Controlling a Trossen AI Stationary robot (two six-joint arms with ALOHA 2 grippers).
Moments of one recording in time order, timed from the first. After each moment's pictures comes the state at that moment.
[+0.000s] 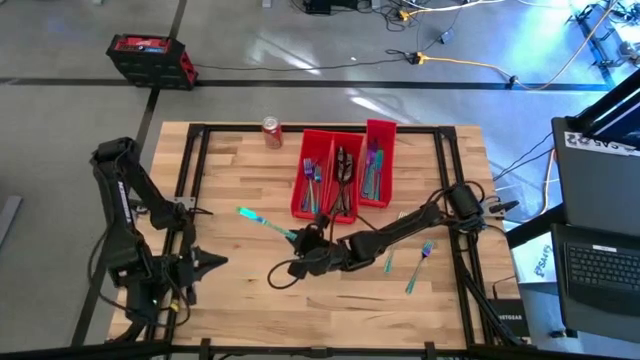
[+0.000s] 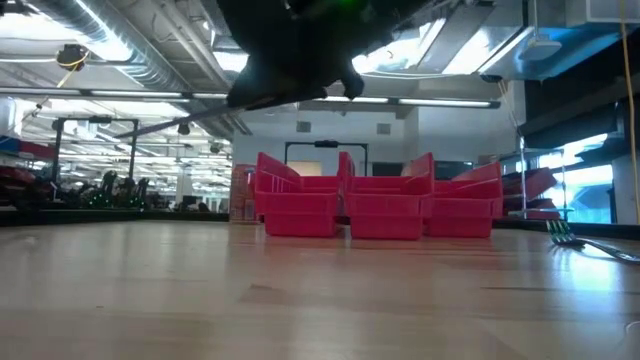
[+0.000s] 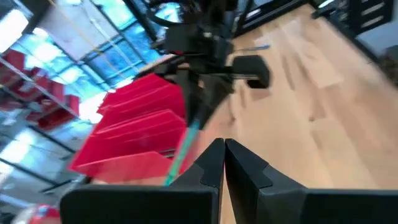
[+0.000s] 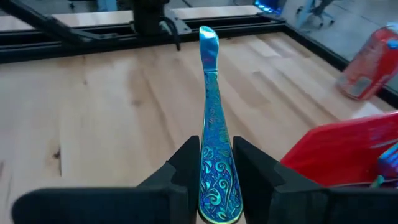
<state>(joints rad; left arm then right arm) -1.24 1.20 0.95 -0.96 -1.24 -0.72 0.35 2.06 1.41 0.03 0.72 0.34</state>
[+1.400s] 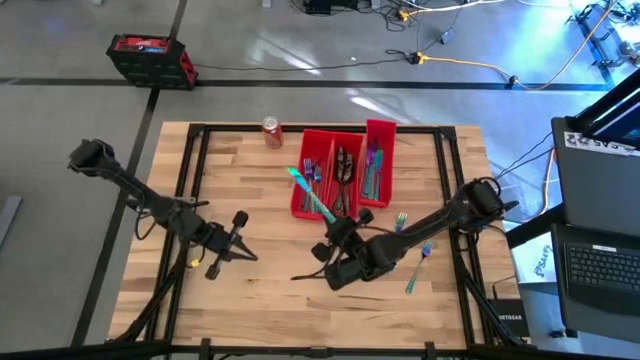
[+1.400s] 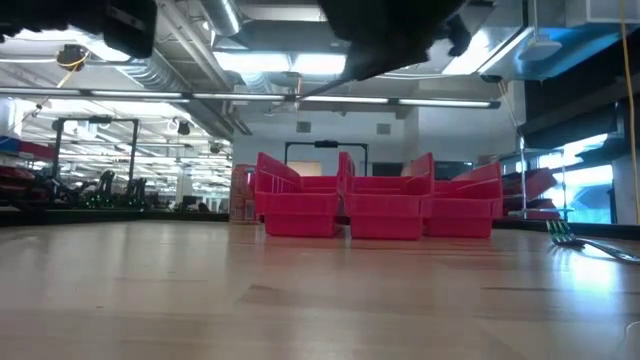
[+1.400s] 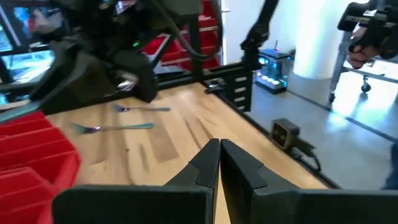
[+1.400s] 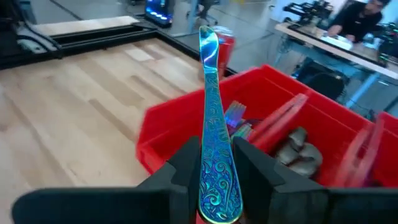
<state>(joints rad) -0.53 0.83 0.27 0.45 -0.17 0.08 0.44 1.90 1.41 -0.68 1.16 0.96</state>
